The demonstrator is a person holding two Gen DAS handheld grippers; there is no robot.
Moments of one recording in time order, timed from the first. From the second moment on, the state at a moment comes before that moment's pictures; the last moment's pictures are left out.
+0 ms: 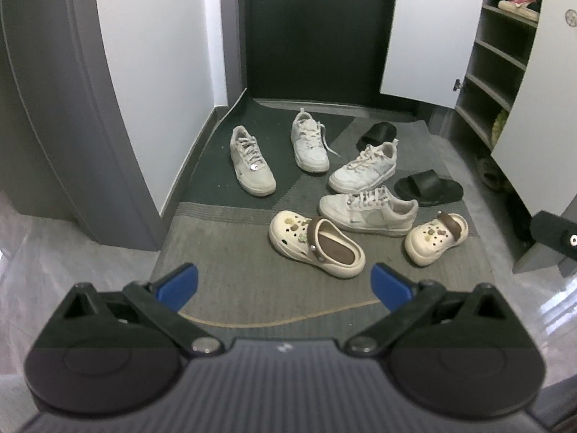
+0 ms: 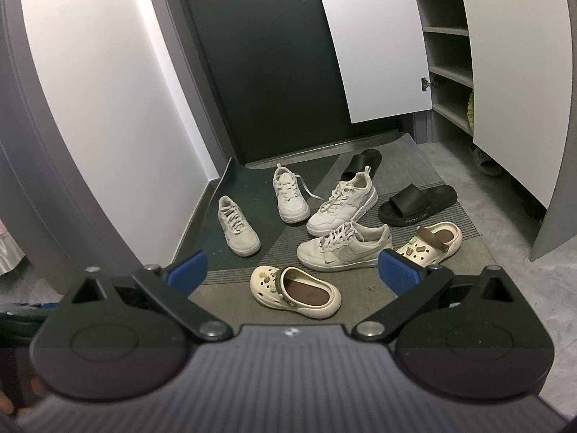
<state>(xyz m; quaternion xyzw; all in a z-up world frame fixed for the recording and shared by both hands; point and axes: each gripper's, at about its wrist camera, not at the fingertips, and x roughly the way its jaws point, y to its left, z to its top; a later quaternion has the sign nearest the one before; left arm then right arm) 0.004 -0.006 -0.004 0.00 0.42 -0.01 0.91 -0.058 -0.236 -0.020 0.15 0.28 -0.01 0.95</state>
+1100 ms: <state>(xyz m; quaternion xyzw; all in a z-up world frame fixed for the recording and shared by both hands) -0.022 -0.008 0.004 0.00 0.37 -0.01 0.93 -0.065 -0.250 -0.013 0.17 0.24 0.00 0.96</state>
